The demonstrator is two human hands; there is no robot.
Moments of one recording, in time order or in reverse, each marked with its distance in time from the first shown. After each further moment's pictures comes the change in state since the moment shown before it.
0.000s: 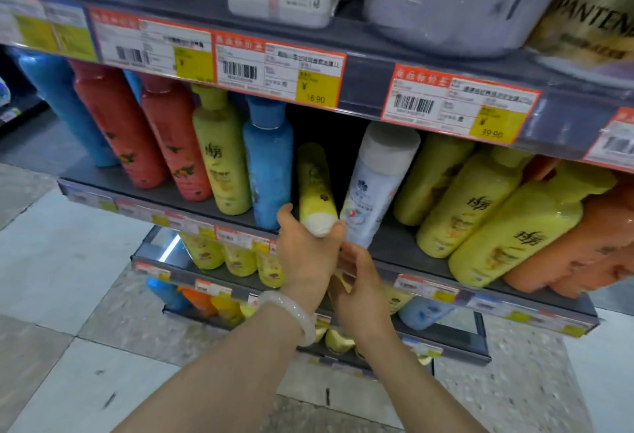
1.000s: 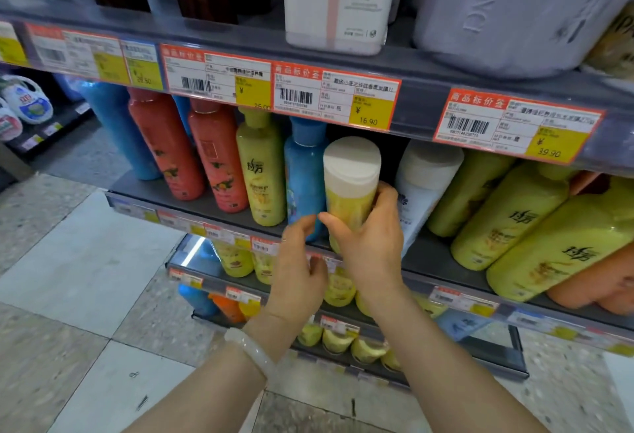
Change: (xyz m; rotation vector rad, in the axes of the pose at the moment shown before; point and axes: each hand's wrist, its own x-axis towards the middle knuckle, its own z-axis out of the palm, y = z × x) left_hand 0.003 -0.019 -0.077 0.024 -0.234 0.416; right_hand 0.044 -0.090 0.011 -0.002 0.247 -0.145
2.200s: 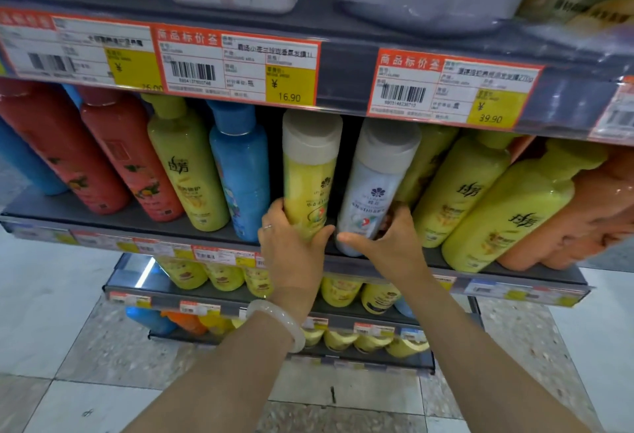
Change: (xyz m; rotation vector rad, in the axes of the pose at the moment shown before) left_hand 0.035 0.003 0.070 0.180 0.204 -0.114; right_hand 0.023 0.096 -0.056 0.100 -0.026 0.191
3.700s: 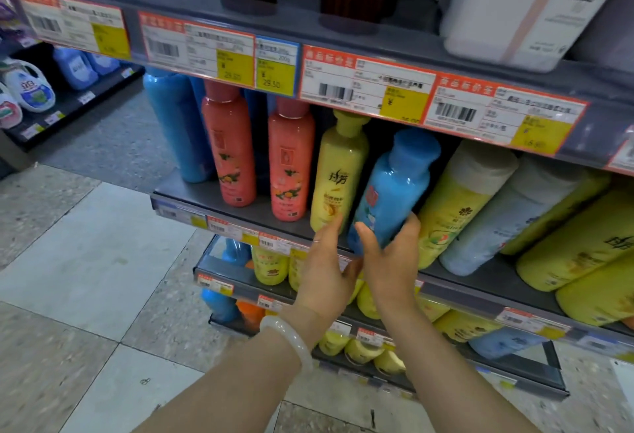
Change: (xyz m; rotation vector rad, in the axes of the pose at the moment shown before) left_hand 0.033 -0.070 -0.116 -0.130 -0.277 0.119; right_hand -0.047 -0.080 0.162 0.068 0.161 -0.069
